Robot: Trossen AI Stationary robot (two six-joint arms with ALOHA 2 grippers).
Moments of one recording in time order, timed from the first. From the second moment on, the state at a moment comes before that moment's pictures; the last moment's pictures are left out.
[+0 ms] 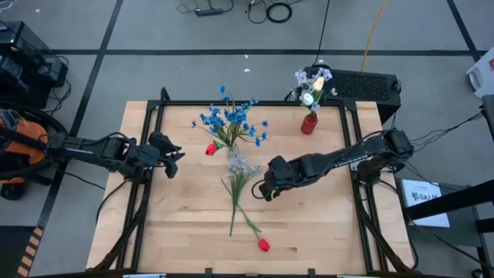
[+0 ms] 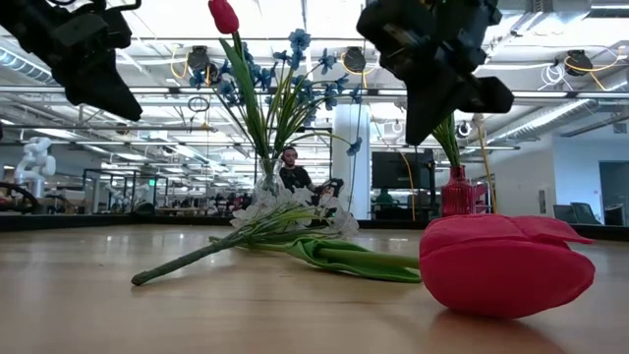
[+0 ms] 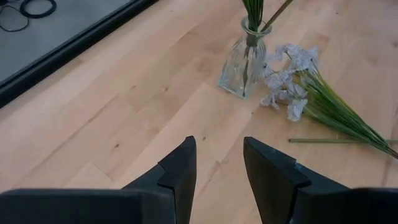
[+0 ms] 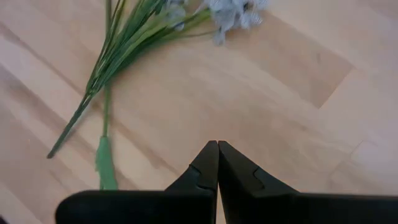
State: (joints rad) left arm -0.14 0.53 0.57 -0.82 -0.49 -0.56; right arm 0.21 1.67 1.25 -0.79 0.15 1.19
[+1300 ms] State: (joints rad) left arm -0.54 1.23 0.57 -0.34 -0.37 -1.15; right arm 0.34 1.78 1.16 -0.47 0.25 1.34
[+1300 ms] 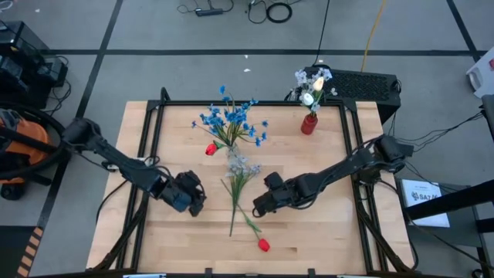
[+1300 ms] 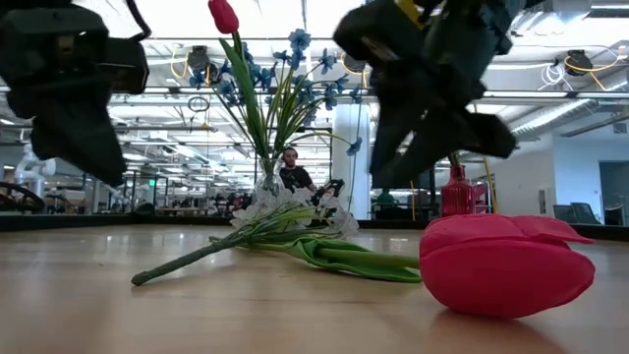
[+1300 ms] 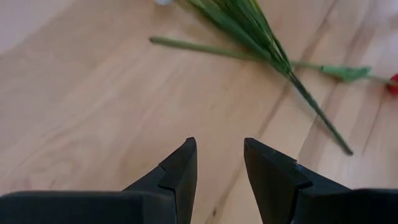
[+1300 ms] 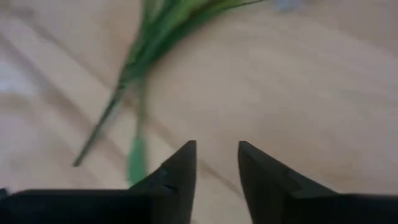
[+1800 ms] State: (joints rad) left arm -0.60 1.26 0.57 -0.40 -0.30 -0.94; right arm 0.27 2.18 1.78 -0.70 0.18 1.19
